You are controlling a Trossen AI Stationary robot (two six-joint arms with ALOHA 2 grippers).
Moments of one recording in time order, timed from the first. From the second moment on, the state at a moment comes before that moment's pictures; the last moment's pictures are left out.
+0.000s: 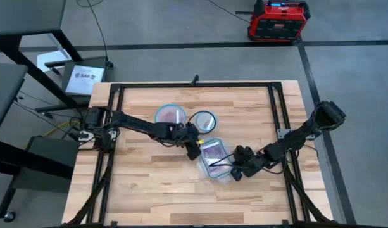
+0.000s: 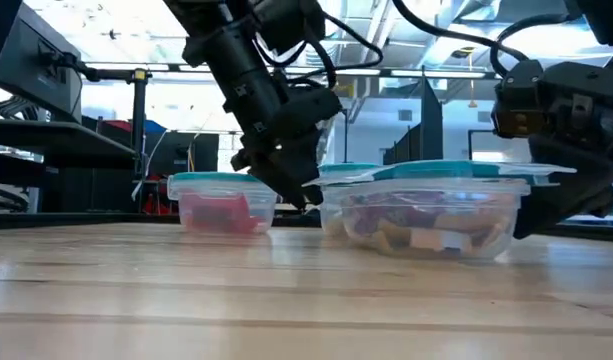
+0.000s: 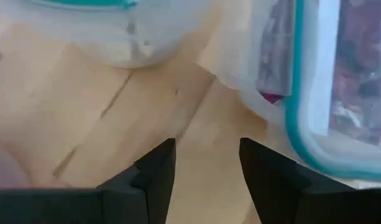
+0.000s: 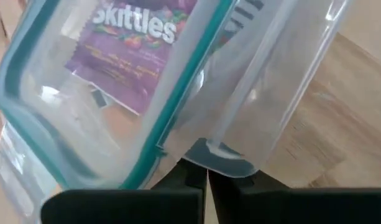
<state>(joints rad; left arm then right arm) -0.04 1.82 1.15 -0.22 -0.21 -0.49 0.52 1.45 0.50 0.01 0.39 1.14</state>
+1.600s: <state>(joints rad) -0.02 1.78 1.15 -0.15 -0.19 -0.43 0.52 1.46 0.50 0.01 0.39 1.12</state>
